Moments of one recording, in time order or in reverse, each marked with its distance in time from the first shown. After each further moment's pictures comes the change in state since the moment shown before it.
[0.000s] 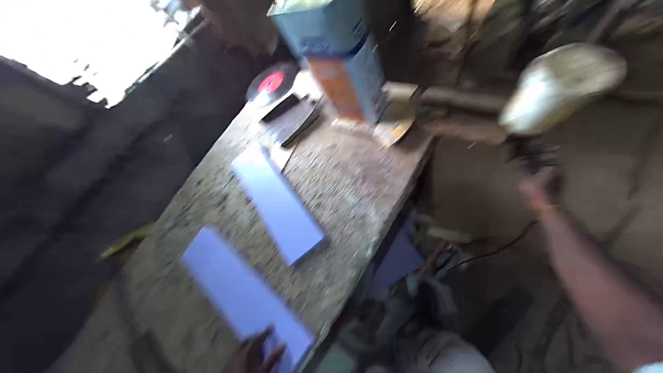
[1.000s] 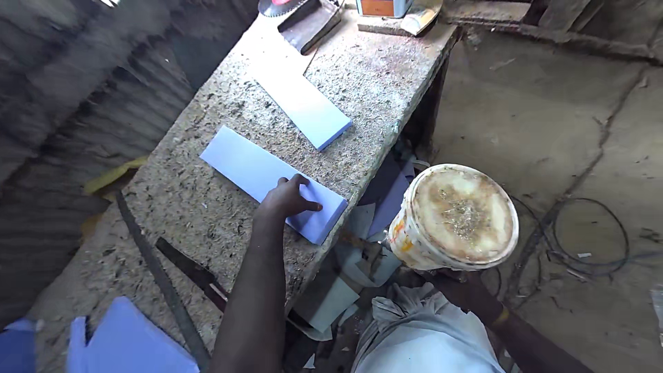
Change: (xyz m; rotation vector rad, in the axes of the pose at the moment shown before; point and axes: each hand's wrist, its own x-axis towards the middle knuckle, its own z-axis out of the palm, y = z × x) left_hand 0.051 -0.006 -0.014 0.118 -0.014 0.182; right_hand -0.586 -0.050 -0.006 0.607 -0.581 -0.263
